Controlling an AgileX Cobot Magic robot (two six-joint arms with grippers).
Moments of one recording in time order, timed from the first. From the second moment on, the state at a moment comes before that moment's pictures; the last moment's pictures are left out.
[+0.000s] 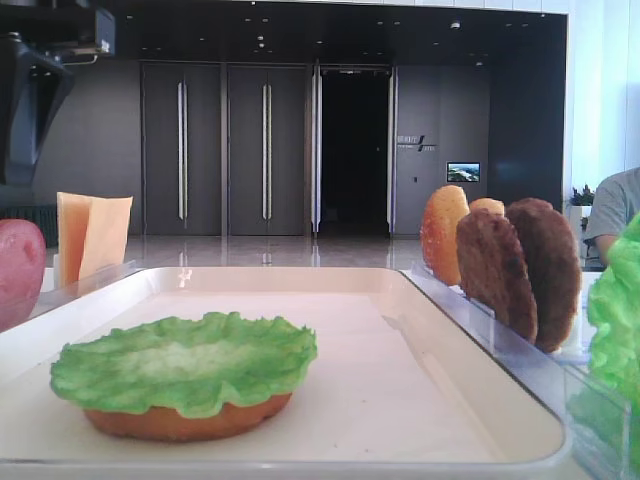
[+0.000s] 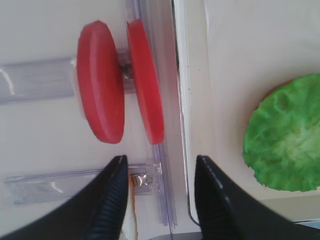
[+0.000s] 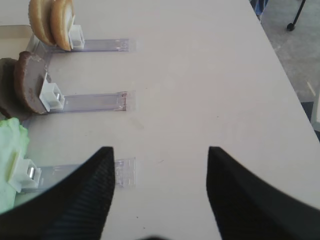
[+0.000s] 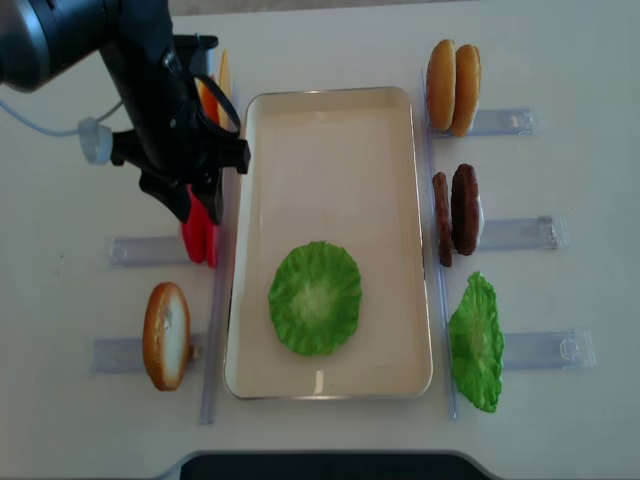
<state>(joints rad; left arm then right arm) -0.40 1.72 -1.28 0.02 1.21 -0.32 0.04 -0.01 -0.50 -0.02 1.13 0.01</state>
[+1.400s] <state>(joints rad) -0.40 1.77 -1.24 0.07 1.06 -0.33 0.05 -0.01 -0.50 -0.02 1.13 0.01</state>
